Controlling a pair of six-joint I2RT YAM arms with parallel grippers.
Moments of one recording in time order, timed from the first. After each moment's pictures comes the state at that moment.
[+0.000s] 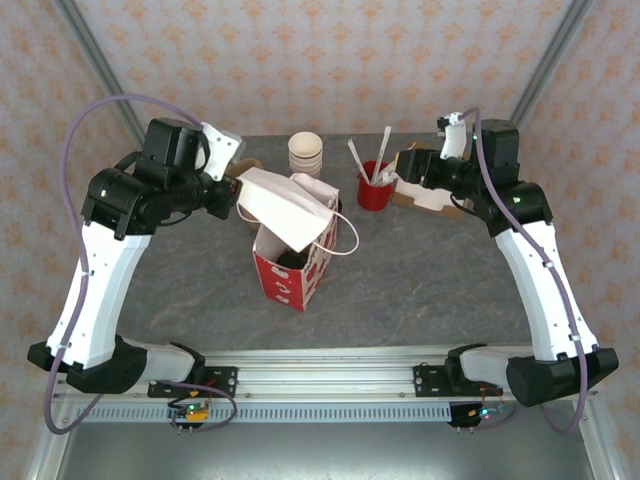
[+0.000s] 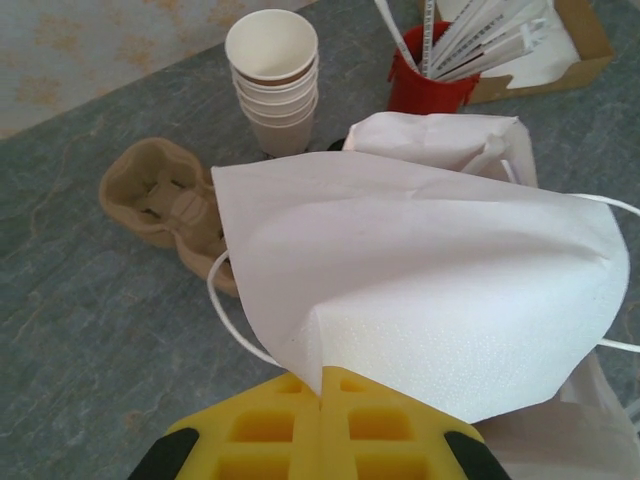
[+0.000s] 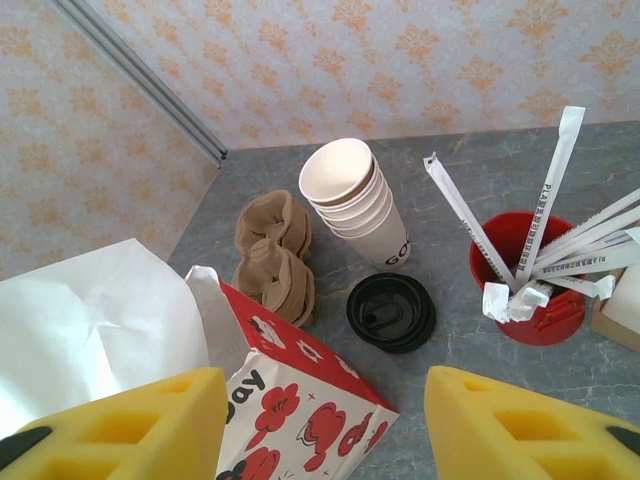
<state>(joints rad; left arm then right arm) -0.36 1.34 1.95 -1.38 0.05 0.04 0.21 1.24 1.52 -0.75 -0.44 0.31</state>
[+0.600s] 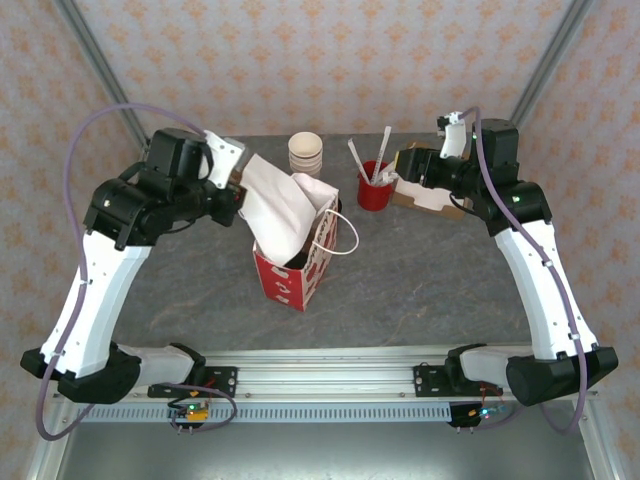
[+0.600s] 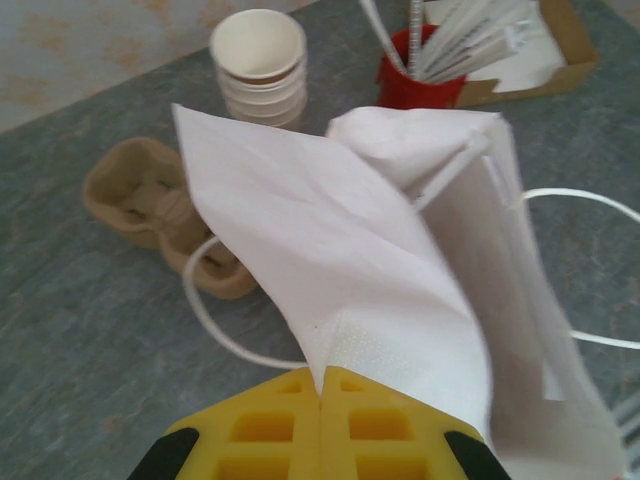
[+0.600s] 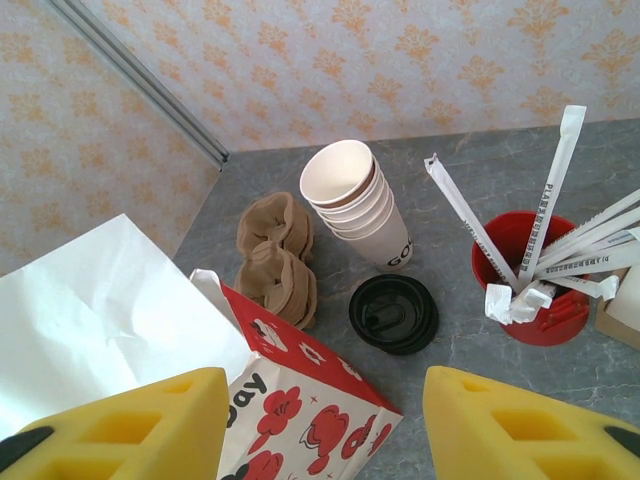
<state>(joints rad) -0.43 1.28 1.84 -1.30 0.06 -0.01 0.21 1.24 1.52 -0.75 -0.44 0.33</state>
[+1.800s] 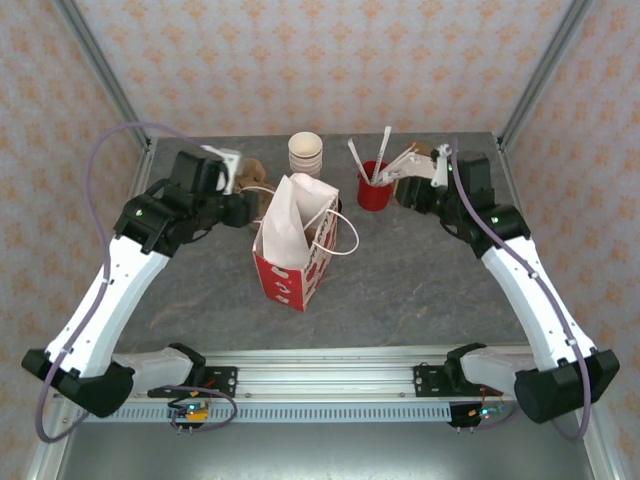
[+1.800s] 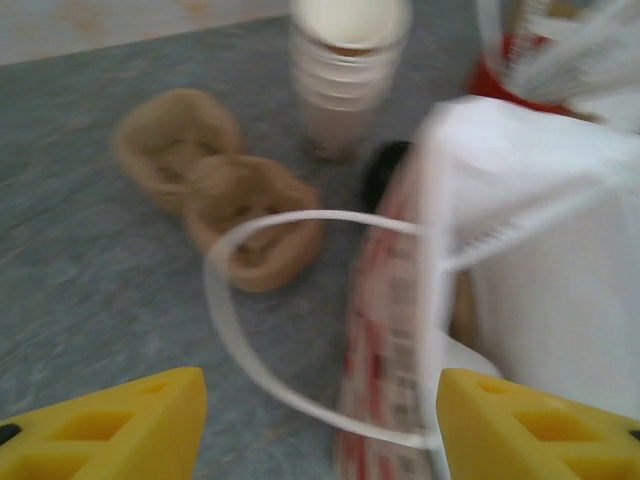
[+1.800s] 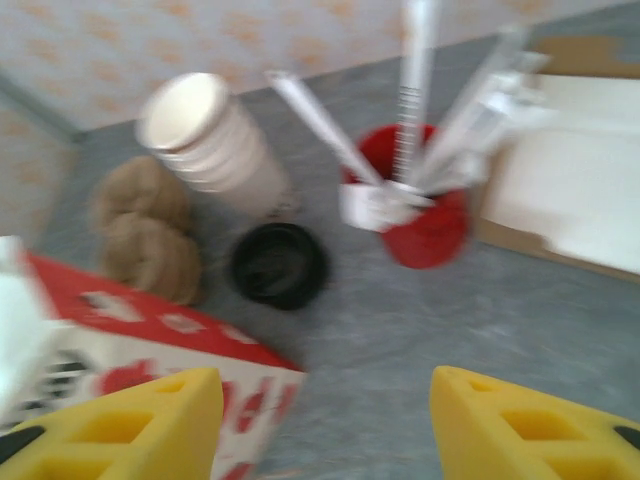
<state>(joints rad) -0.37 1.17 1.48 -1.04 -0.13 -0.23 0.29 1.13 1.23 -0.69 -0.08 0.38</state>
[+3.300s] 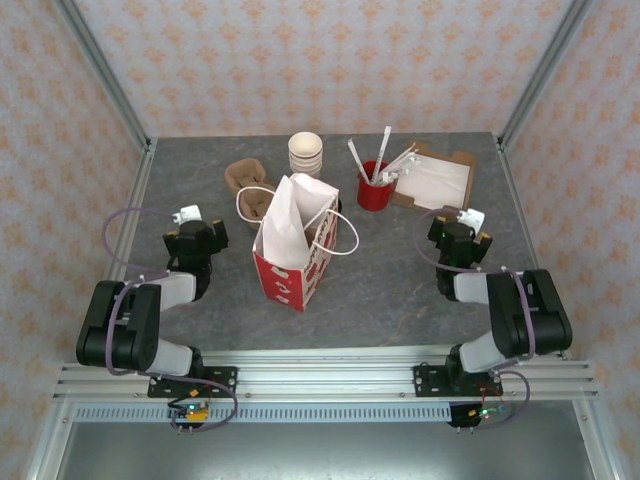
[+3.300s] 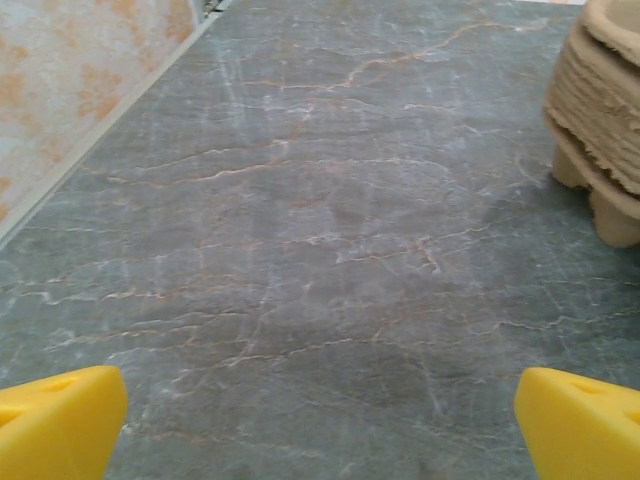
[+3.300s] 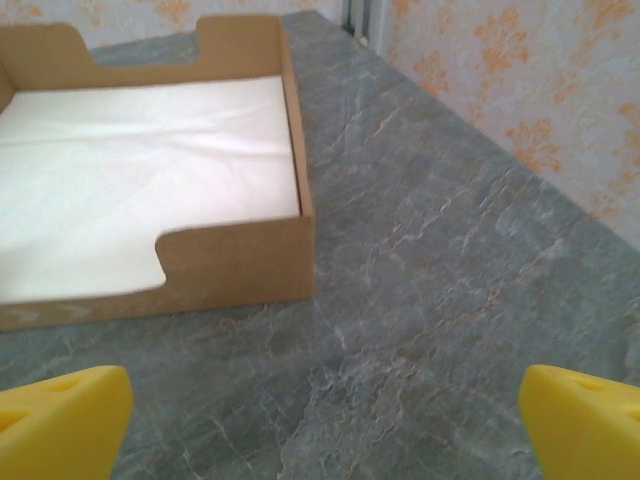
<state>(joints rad) -0.01 1.43 0.42 0.50 -0.37 -0.16 0.07 1.51 0.38 0.67 0.47 0.21</state>
